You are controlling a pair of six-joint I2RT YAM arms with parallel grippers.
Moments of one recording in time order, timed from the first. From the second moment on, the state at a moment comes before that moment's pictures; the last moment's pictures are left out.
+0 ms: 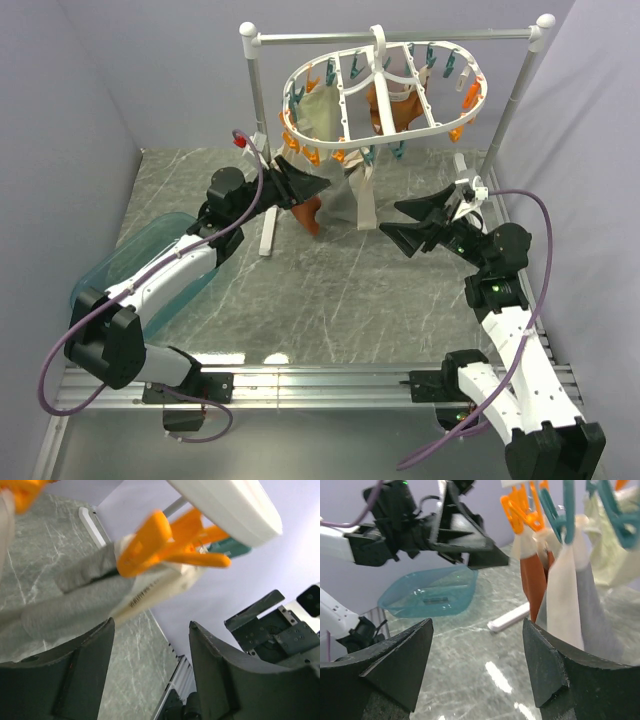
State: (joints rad) left arm -0.51 1.38 1.03 0.41 0.40 -0.93; right arm 0.11 0.79 0.70 0.40 -0.87 0.47
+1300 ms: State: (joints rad) left arm -0.82 1.18 1.02 0.31 0.46 -0.25; right arm -0.20 1.07 0.86 0.60 -0.86 0.46
